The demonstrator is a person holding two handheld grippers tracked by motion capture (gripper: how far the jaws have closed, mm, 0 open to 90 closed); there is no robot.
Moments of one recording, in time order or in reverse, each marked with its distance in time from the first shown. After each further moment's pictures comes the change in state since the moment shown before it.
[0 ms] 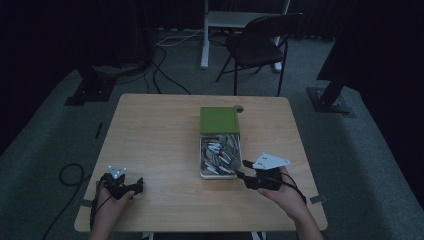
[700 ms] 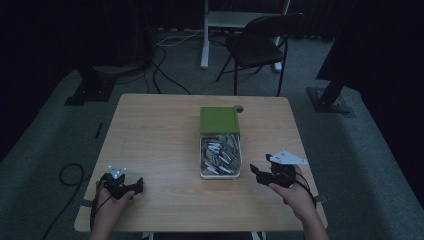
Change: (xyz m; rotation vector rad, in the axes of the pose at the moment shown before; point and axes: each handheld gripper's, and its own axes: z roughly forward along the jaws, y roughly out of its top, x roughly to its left) left arm 0.000 0.000 0.000 0.000 0.000 0.000; right arm -0.030 -0.020 -0.019 -0.008 -0.230 0.209
